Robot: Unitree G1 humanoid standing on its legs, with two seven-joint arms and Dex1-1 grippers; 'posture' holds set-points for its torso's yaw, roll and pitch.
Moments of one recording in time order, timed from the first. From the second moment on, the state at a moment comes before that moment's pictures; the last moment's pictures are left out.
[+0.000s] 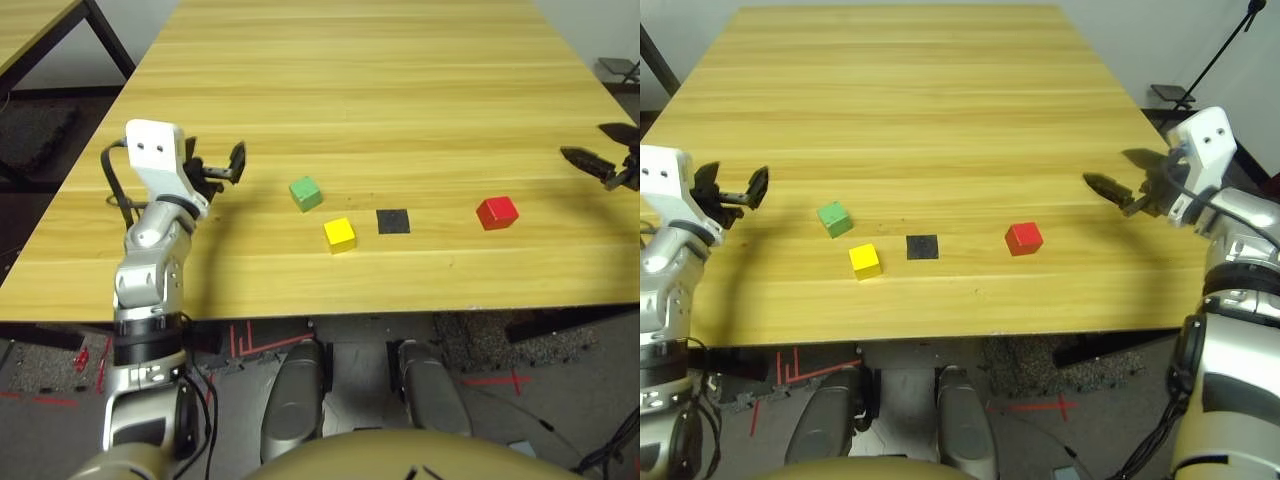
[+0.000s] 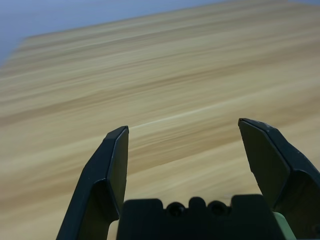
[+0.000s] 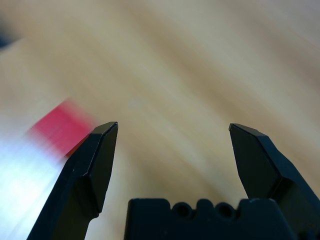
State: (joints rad) left arm -0.39 0.51 0.22 -0.11 -0.35 0.51 -0.43; right arm -0.89 -0.95 0.00 1.10 0.03 -0.14 1.45
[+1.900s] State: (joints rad) left arm -0.51 0.58 0.08 -0.26 -0.39 0.80 -0.54; right arm -1.06 -0.53 0.43 0.58 -0.18 0.27 1.57
